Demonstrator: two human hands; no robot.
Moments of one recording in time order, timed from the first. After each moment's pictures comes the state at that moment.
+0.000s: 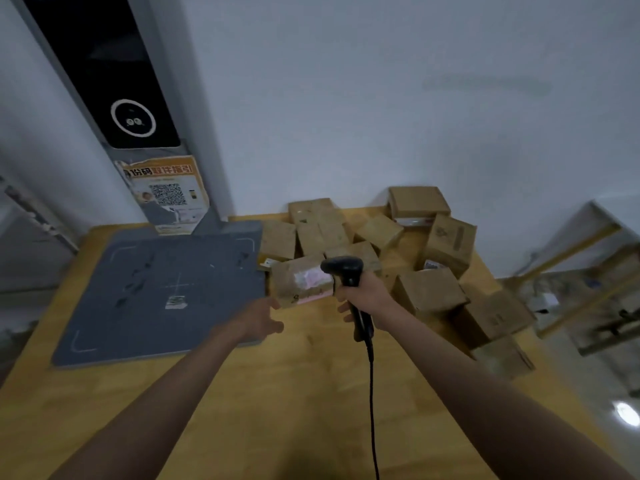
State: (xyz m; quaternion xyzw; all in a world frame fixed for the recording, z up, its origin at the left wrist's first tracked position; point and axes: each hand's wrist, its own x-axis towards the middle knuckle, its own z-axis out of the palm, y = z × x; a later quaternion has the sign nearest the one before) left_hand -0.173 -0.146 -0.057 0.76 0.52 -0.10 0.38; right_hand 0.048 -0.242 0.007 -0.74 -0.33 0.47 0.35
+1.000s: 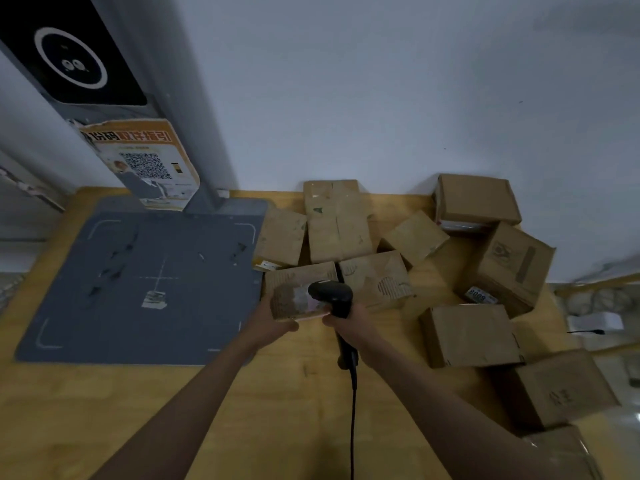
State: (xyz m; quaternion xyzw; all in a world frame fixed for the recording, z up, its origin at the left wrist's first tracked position) left_hand -0.098 -0.073 -0.145 0.55 0.63 0.07 0.54; right_hand 0.091 -0.127 -0.137 -0.71 -0.36 0.52 0.30
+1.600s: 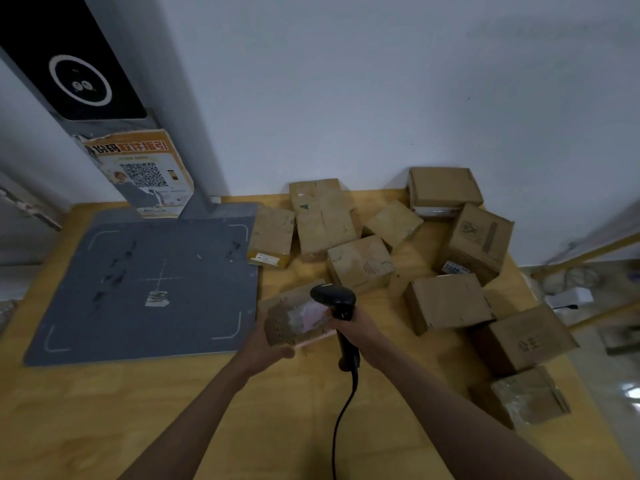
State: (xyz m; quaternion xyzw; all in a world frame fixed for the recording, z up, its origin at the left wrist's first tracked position) left_hand -0.135 -0.157 -0.132 0.58 0.57 0.07 0.57; right_hand 0.086 -0.201 -0.128 -0.68 -0.32 0.56 0.35
